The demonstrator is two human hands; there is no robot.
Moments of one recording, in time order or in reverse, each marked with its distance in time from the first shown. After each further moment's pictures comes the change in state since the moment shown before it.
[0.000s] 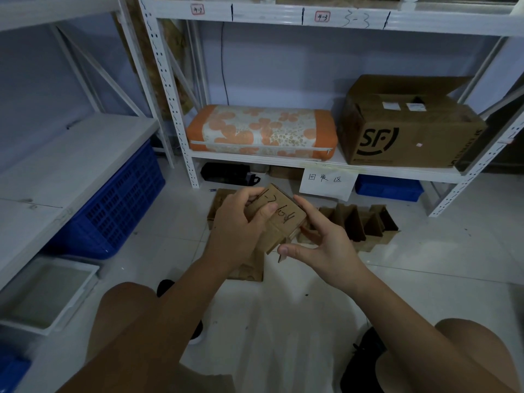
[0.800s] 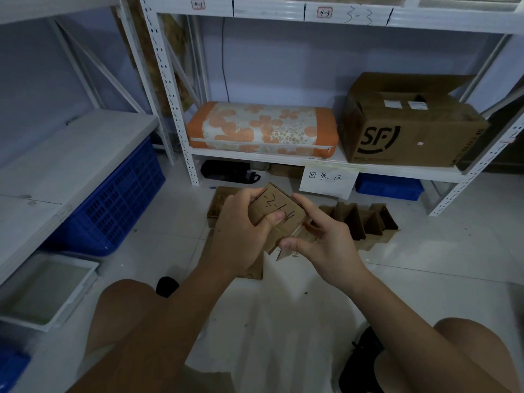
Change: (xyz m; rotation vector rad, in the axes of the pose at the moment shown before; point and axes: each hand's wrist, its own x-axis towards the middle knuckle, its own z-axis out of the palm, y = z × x) left_hand -0.008 -0.006 0.010 0.014 0.026 -0.004; right_hand -0.001 -0.005 0.001 -0.030 0.094 -0.053
